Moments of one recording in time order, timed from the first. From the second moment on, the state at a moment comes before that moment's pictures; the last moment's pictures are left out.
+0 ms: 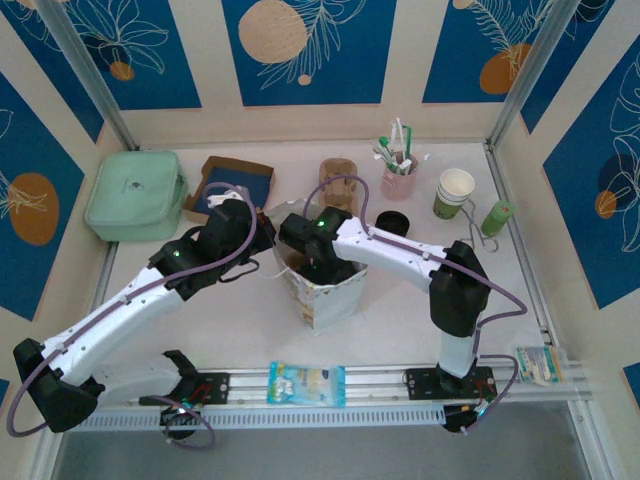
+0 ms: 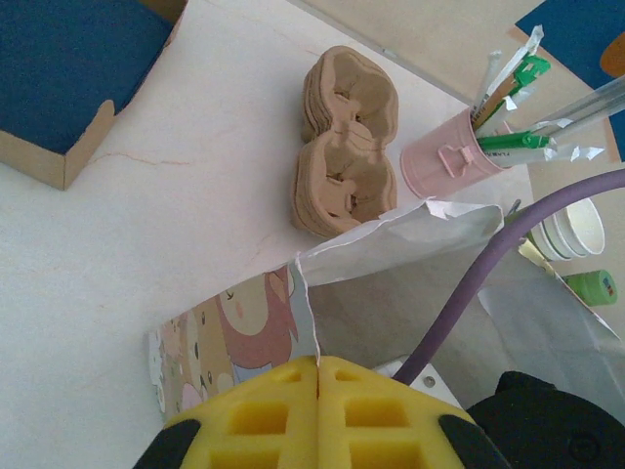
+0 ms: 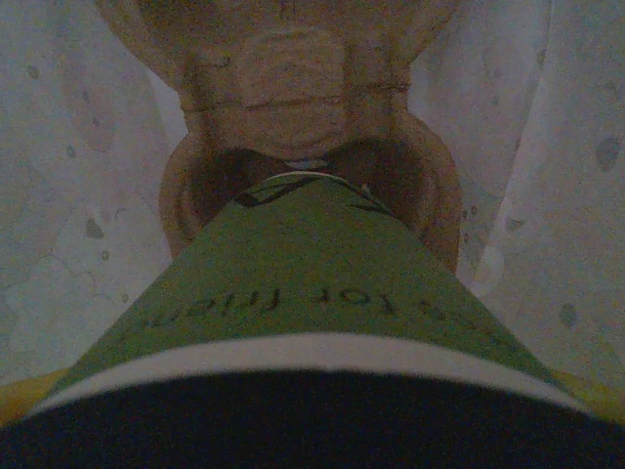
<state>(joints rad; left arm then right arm) -0.78 1.10 1.11 -0.63 -0.26 -0.94 0.96 1.84 1.57 -1.33 -0.02 0.65</state>
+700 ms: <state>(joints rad) -0.78 1.09 1.11 -0.63 -0.26 -0.94 0.96 1.84 1.52 -1.25 -0.02 0.65</state>
